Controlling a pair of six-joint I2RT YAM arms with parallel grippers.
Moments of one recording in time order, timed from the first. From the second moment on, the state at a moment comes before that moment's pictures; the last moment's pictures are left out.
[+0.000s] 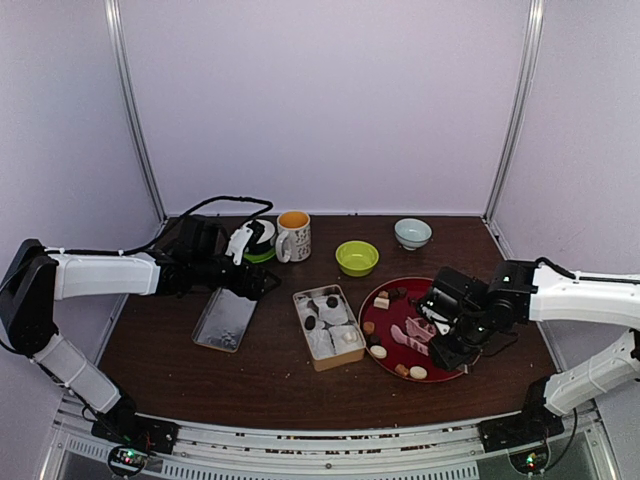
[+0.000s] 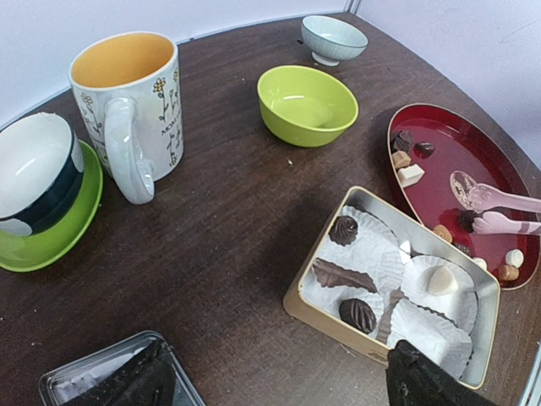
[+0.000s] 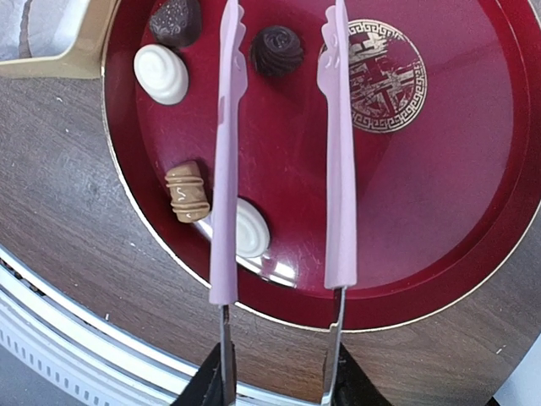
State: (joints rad) left arm -0.57 1.51 0.87 0.04 0.29 -0.05; right arm 0.96 1.24 0.90 -1.01 0.14 0.48
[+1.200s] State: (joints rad) left arm -0.57 1.51 0.87 0.04 0.29 -0.05; right arm 0.96 1.24 0.93 -0.98 0.13 0.47
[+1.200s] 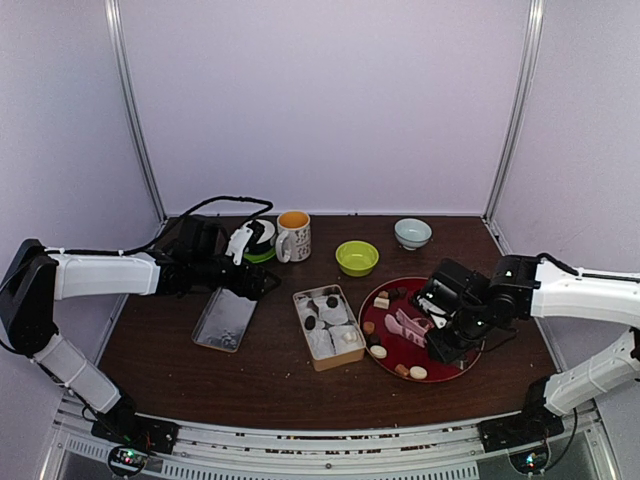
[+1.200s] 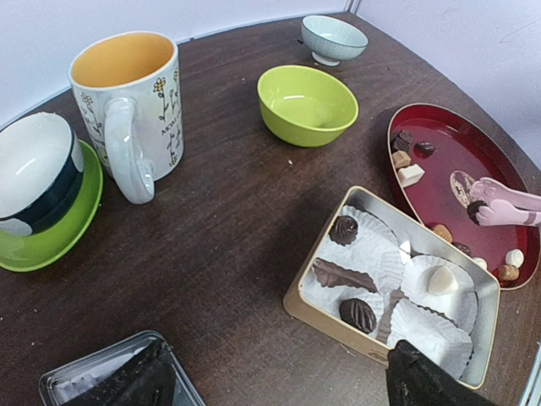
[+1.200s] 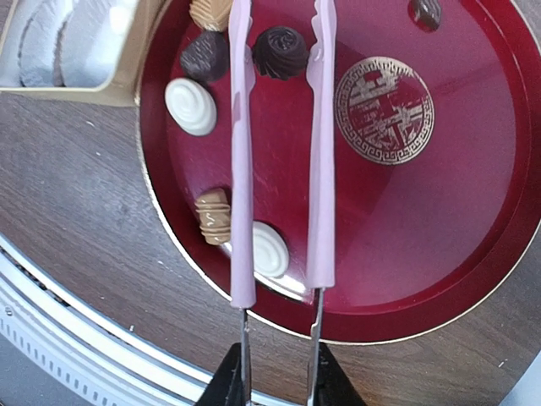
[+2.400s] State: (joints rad) left arm -0.57 1.51 0.87 0.03 0.29 -0.05; right arm 1.14 1.45 1.11 -0.79 -0.02 0.34
